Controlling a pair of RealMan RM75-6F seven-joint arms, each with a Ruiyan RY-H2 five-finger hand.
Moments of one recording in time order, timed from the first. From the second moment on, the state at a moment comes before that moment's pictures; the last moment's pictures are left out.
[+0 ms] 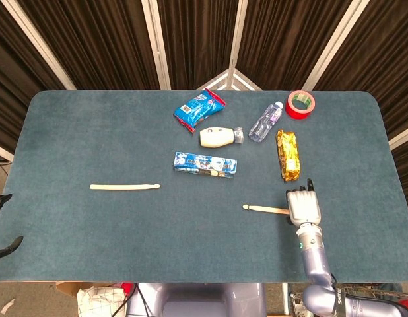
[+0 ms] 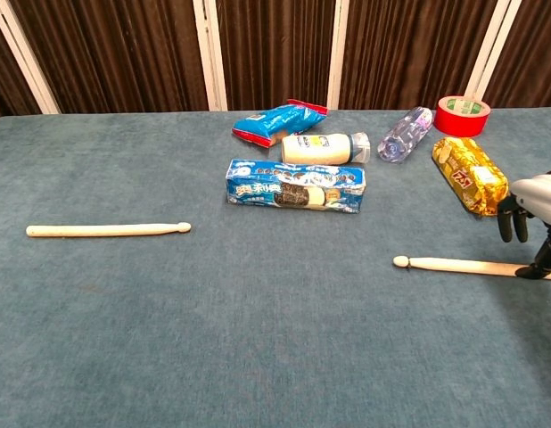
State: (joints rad) left arm 0.03 -1.02 -0.03 -1.82 1.49 1.60 0.18; right arm 0.54 -1.52 0.16 -1.66 -0.74 1.24 -0.94
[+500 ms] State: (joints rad) left arm 0.03 -1.03 -0.03 -1.82 1.48 1.60 0.21; right arm 0.54 -1.54 0.12 -1.59 -0.75 1.22 -0.88
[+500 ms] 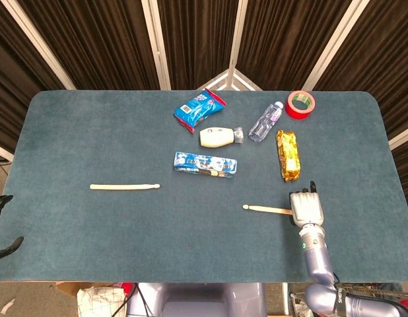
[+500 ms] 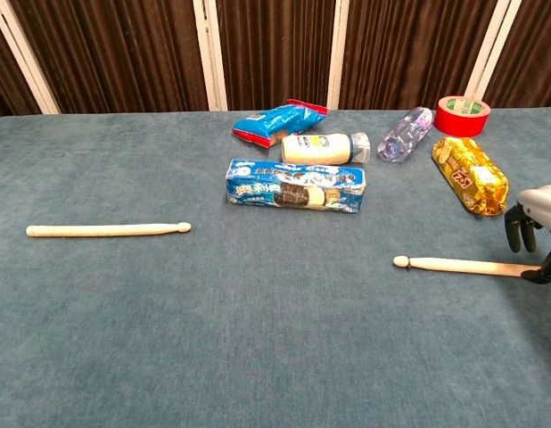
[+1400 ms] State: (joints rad) left arm 0.03 -1.04 -0.04 -1.83 1.47 1.59 0.24; right arm 0.53 -1.54 0.10 -1.55 -0.76 1.22 -0.84
